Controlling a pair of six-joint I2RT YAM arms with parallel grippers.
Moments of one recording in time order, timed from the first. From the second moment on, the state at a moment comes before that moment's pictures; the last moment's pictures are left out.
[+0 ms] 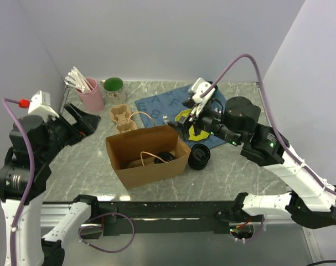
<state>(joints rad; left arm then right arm) -0.13 0.78 1.50 -1.04 0.12 -0.65 0.98 1.12 1.59 -0.58 0.05 -0.19</state>
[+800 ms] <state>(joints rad) 0.03 1.75 1.80 -0.64 -0.30 -0.56 0.98 0.69 1.36 -0.84 0.11 0.29</state>
